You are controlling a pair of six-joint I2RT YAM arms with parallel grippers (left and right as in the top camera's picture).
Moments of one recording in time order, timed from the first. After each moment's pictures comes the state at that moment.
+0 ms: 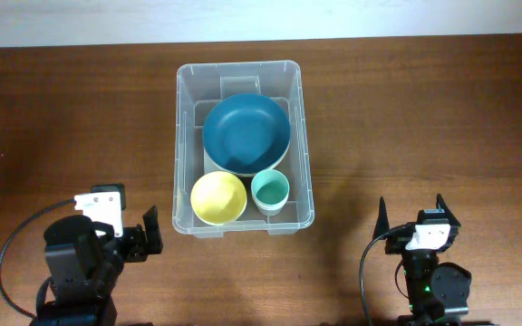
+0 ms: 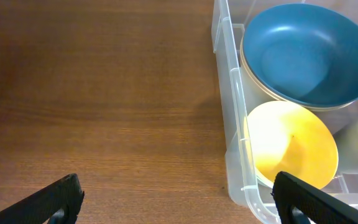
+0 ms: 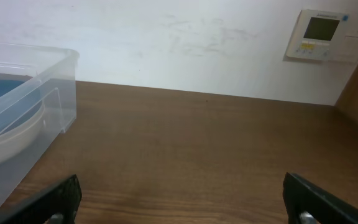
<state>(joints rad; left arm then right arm) 0.11 0.61 0.75 -0.81 0.08 0.03 0.03 0.01 0.01 -0.07 0.06 -0.10</state>
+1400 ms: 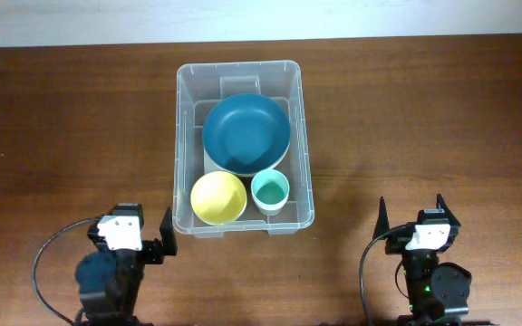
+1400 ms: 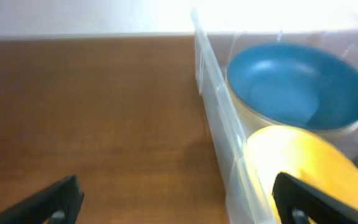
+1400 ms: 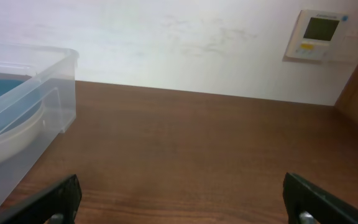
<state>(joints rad) 0.07 0.29 0.23 -0.24 0.13 0.03 0.03 0.01 0.01 -0.07 0.06 -0.11</state>
